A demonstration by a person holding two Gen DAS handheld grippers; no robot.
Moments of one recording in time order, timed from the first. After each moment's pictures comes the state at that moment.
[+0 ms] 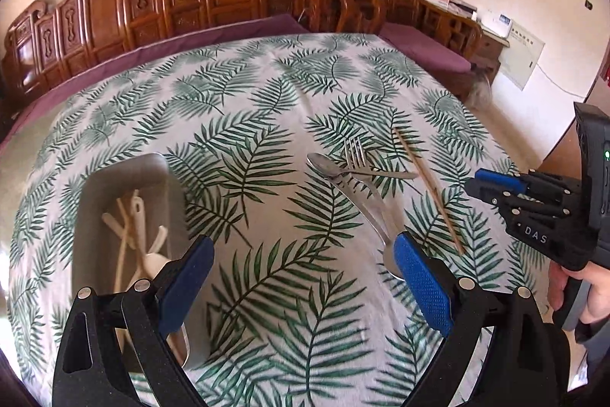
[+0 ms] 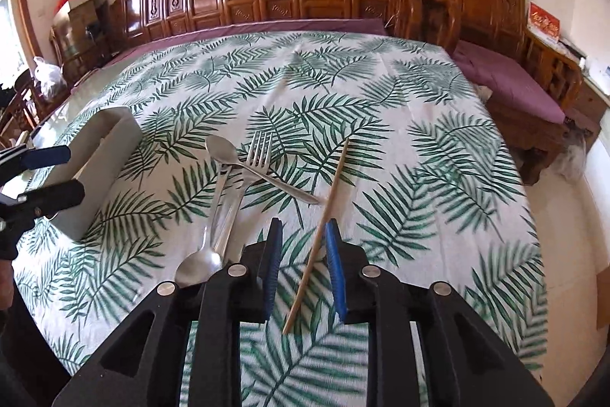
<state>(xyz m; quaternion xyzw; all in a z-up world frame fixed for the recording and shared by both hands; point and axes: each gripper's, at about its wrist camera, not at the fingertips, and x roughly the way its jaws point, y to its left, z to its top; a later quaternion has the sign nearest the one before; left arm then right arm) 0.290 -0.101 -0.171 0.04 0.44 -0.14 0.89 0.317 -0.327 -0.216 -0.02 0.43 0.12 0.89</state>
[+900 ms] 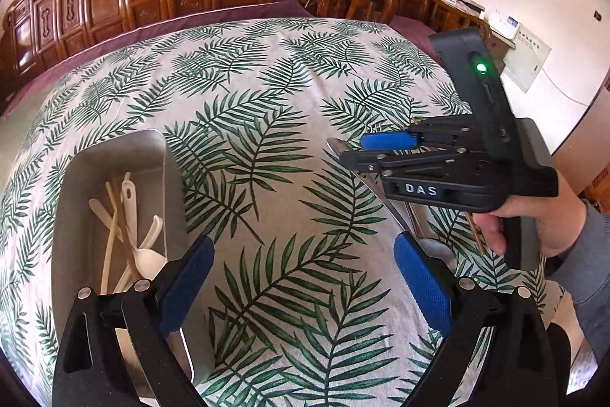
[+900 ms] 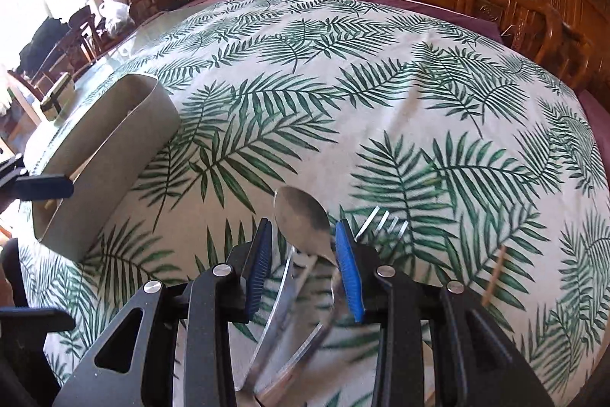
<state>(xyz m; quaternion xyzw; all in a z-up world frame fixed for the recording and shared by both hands) 0.306 -0.080 -0.195 0.01 0.46 -0.14 0.88 0.424 -0.223 -0.256 -0.09 0.47 0.28 0.83</state>
